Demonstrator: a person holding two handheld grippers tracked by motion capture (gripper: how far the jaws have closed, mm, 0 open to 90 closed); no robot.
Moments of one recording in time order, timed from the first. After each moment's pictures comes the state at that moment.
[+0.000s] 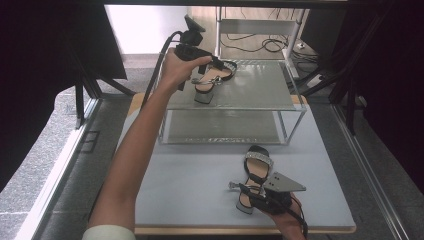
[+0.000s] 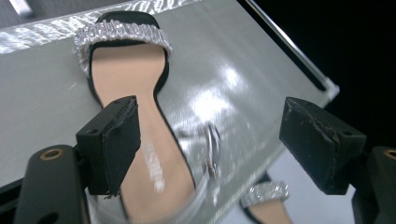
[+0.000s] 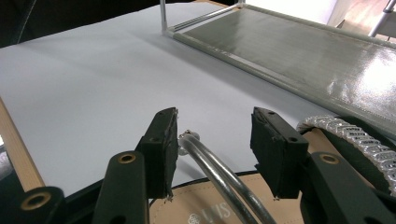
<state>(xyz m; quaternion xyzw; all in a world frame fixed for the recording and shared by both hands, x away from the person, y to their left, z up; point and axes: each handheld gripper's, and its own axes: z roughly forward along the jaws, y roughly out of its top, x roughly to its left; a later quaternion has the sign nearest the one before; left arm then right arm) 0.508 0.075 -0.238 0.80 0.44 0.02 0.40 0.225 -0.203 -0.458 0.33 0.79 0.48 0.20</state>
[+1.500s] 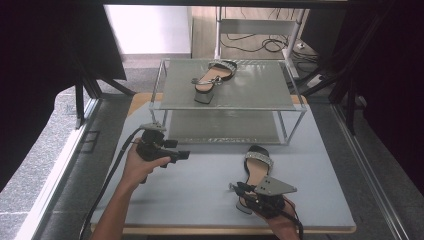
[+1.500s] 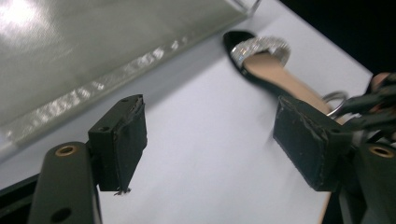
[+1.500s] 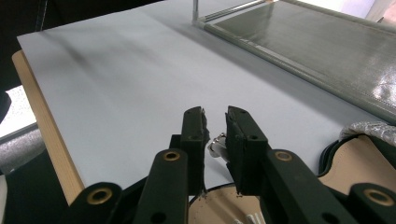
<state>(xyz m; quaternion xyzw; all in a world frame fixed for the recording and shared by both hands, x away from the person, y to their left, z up) 0.333 0.163 -0.411 0.81 0.38 0.01 0.44 0.221 -0.188 -0.464 0.29 0.81 0.48 0.17</state>
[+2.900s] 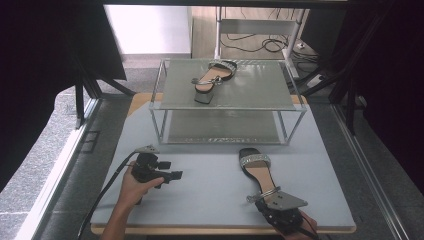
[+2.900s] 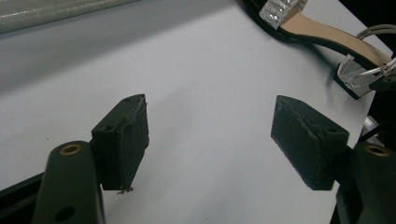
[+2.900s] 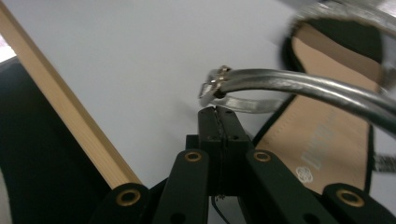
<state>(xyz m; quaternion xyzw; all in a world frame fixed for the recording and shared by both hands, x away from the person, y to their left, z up) 0.306 0.185 -0.475 0.80 0.42 -0.03 0.43 0.191 -0.232 -0.484 0.33 0.86 0.36 0.17</state>
